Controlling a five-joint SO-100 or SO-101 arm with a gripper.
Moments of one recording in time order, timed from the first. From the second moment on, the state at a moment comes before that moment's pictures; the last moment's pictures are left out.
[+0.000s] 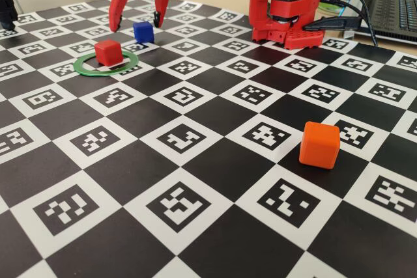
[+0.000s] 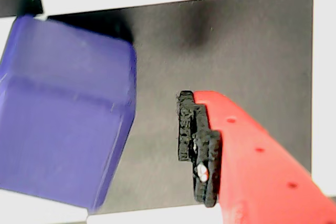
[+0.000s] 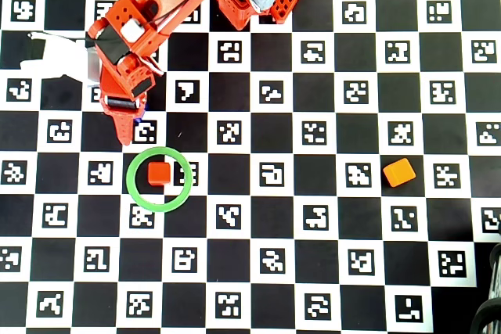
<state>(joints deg) 52.5 84.3 111.6 59.2 -45.7</state>
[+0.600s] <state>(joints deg) 52.5 83.1 111.6 57.6 -38.3</state>
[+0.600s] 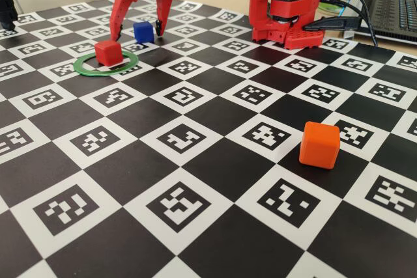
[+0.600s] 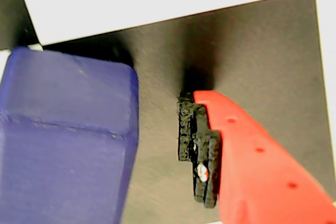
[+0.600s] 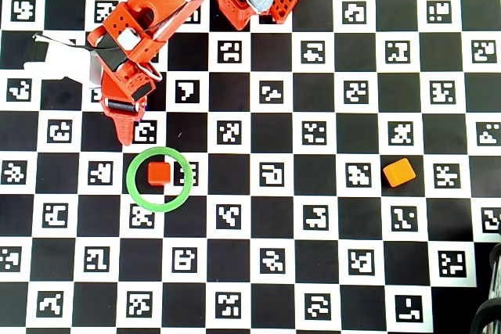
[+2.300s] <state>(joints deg) 40.6 80.9 77.9 81.8 -37.8</state>
